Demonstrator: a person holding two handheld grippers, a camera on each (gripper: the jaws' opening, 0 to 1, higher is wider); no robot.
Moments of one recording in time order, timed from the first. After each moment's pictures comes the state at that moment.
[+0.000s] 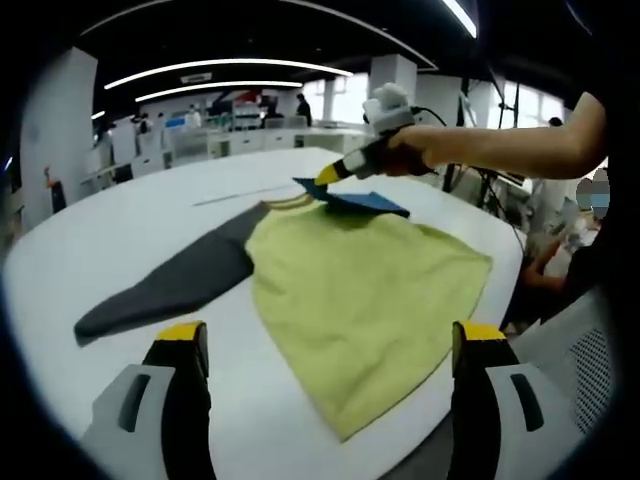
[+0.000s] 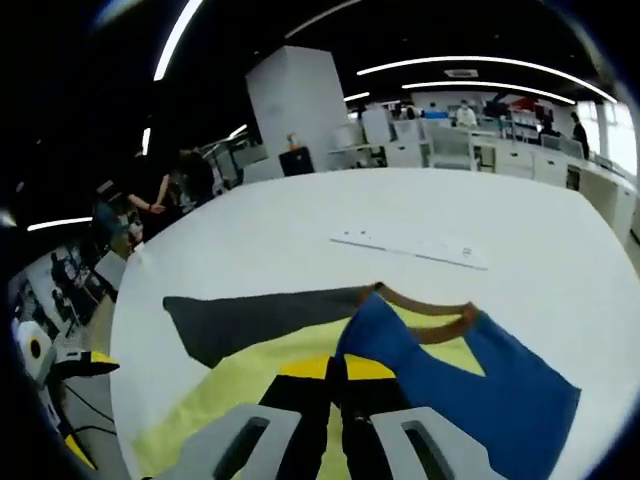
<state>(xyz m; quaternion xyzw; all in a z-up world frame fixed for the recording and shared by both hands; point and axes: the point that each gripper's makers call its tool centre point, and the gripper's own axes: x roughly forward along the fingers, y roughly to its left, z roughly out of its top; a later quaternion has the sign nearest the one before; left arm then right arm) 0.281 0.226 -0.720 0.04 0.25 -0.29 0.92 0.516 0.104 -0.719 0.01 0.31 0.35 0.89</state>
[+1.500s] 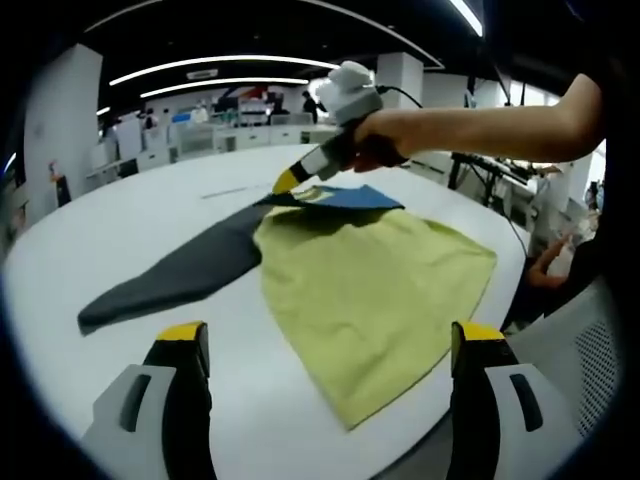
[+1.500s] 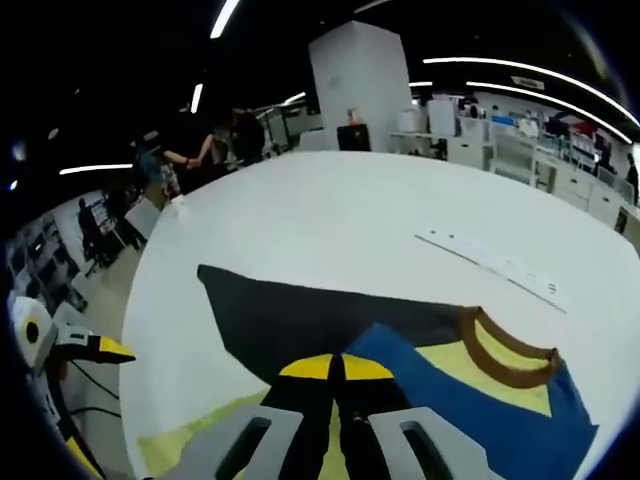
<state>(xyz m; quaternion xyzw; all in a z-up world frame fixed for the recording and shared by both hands) 0.277 0.239 -0.728 0.04 0.26 -0.28 0.93 0.488 0.203 -0.731 -0.08 0.32 0.45 0.83</state>
